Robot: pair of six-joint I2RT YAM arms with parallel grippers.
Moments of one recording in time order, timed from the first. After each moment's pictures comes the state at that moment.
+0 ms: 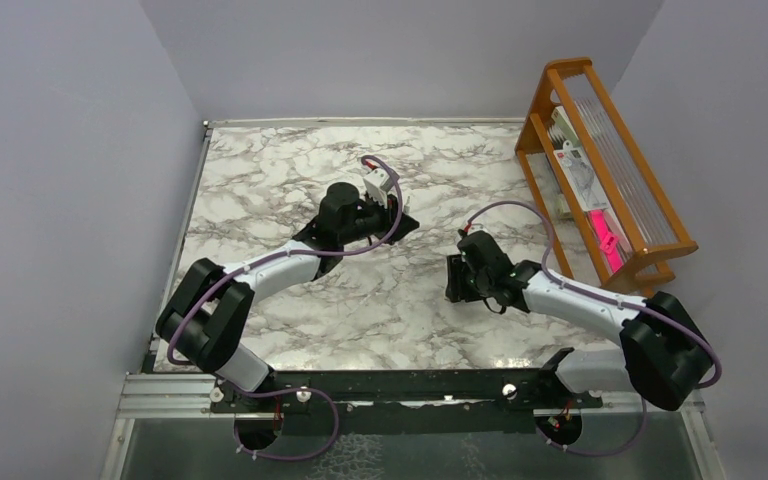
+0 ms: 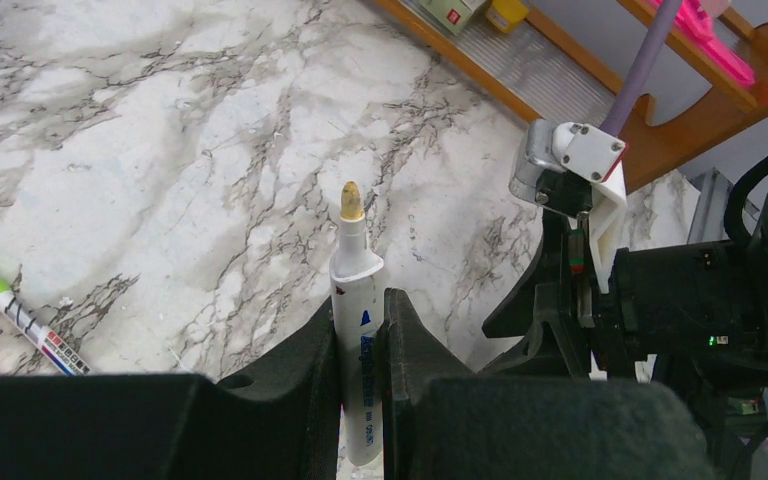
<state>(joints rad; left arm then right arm) -0.61 1.53 0.84 0.46 0.44 -0.33 0.69 1.27 0.61 -0.28 0.12 0.48</state>
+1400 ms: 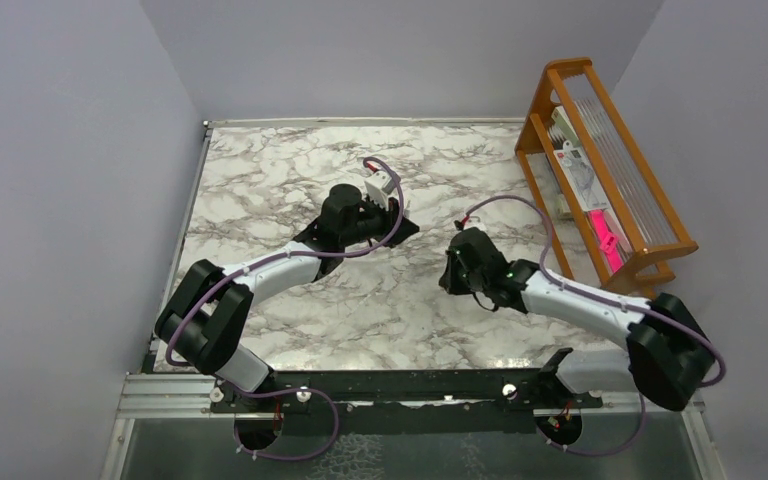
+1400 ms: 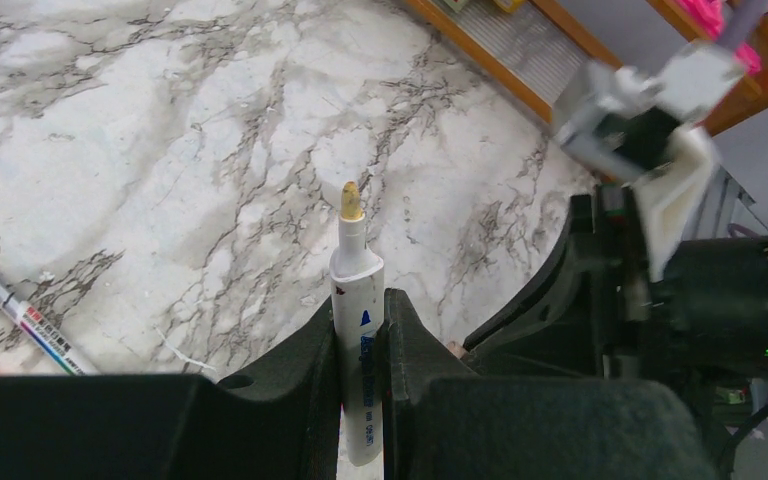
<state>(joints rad) -0.62 1.52 0.84 0.41 0.40 -0.34 0.76 1.33 0.66 -0.23 0.17 0.60</state>
